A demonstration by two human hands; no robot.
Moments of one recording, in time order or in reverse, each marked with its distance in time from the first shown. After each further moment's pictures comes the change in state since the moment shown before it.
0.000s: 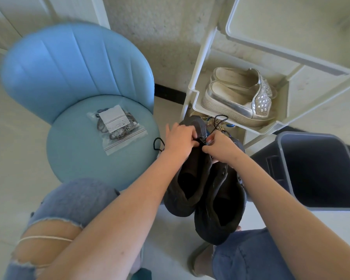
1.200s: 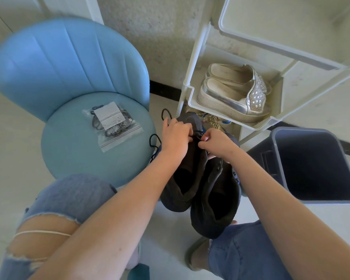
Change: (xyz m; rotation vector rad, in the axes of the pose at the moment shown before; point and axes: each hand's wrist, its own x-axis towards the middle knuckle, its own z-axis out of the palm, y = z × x) left_hand -0.007 0.004 0.006 0.072 0.154 0.088; right_hand -0.002 0.000 -0.003 0.011 -0.042 -0.012
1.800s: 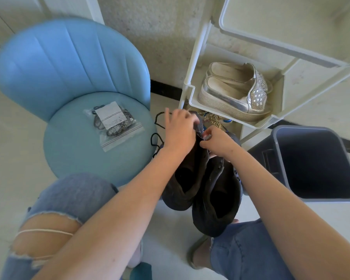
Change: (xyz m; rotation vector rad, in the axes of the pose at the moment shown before) left_hand -0.001 0.009 -0.015 -0.070 0.105 0.017; right_hand -0.001 0.000 0.002 0.021 0.021 0.016
